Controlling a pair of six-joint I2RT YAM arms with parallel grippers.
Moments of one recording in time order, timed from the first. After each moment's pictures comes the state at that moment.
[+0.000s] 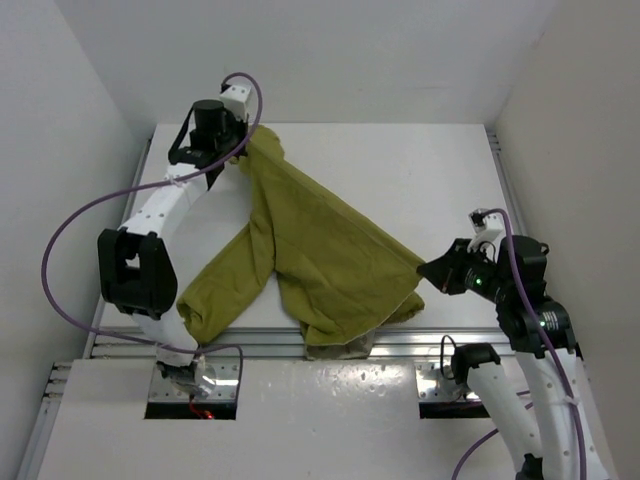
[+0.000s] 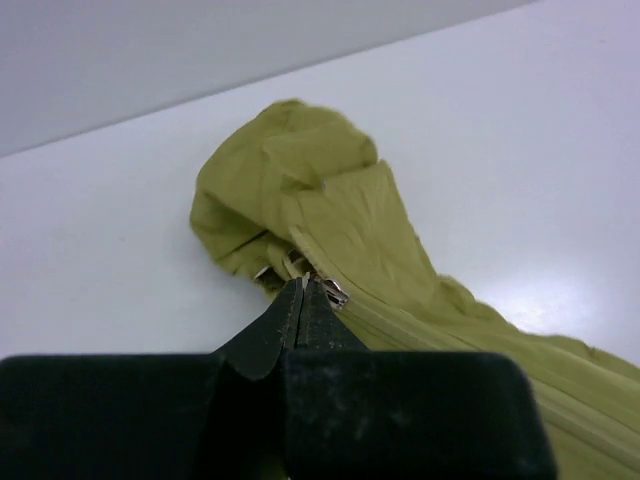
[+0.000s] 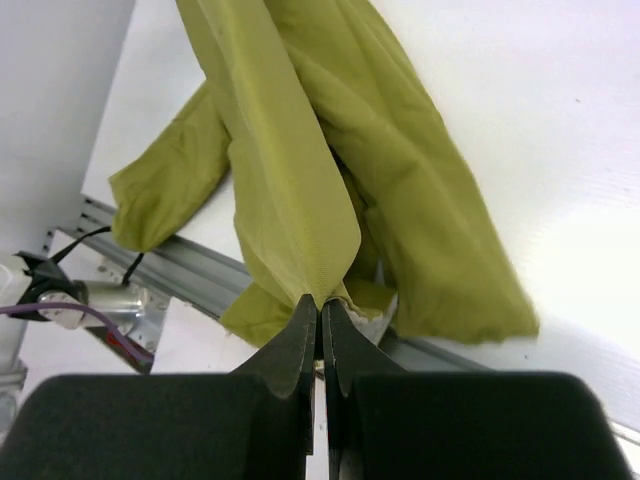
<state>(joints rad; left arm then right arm) -0.17 1.70 1.50 -0.14 0.04 0.10 0.11 0.55 0.79 -0.76 -0.49 0.36</state>
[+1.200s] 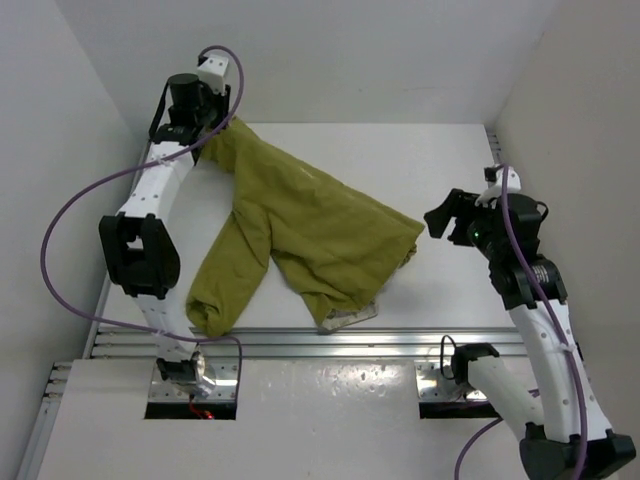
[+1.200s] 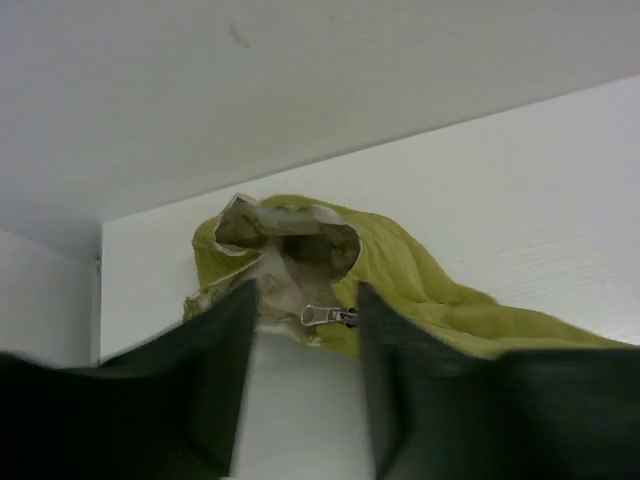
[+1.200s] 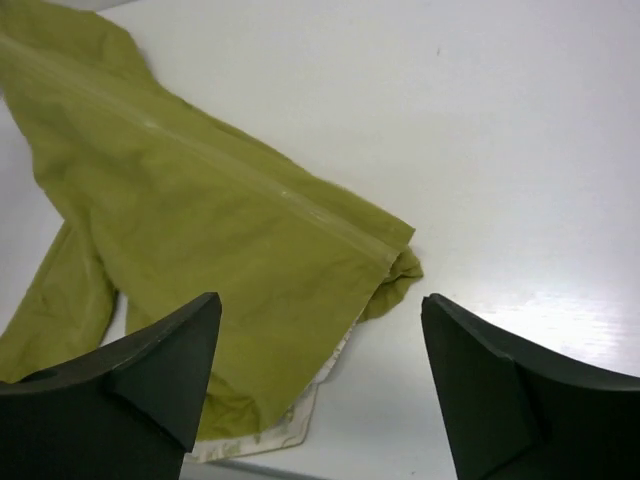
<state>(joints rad) -0.05 1.89 1.81 -0.18 0.05 0.21 0.11 0.80 0.91 -0.54 -0.10 0.32</state>
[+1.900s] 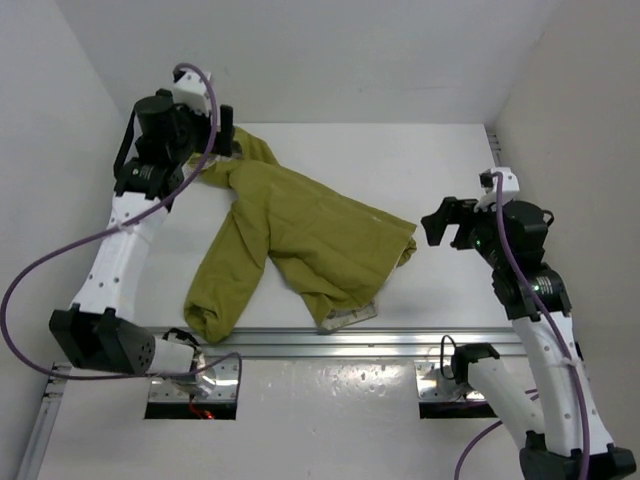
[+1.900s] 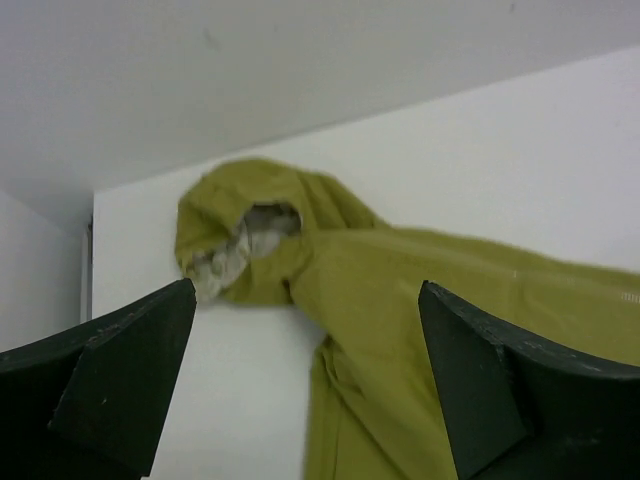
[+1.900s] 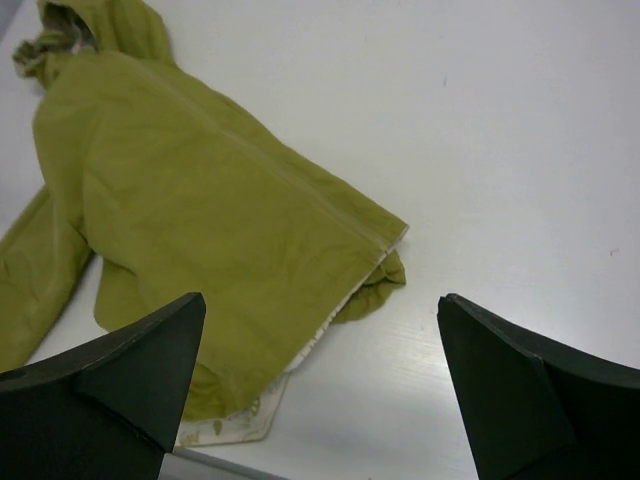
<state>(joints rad) -0.09 1.39 1.55 -0.32 0.08 0.14 0.11 0.74 0.90 -0.50 -0.13 0.18</state>
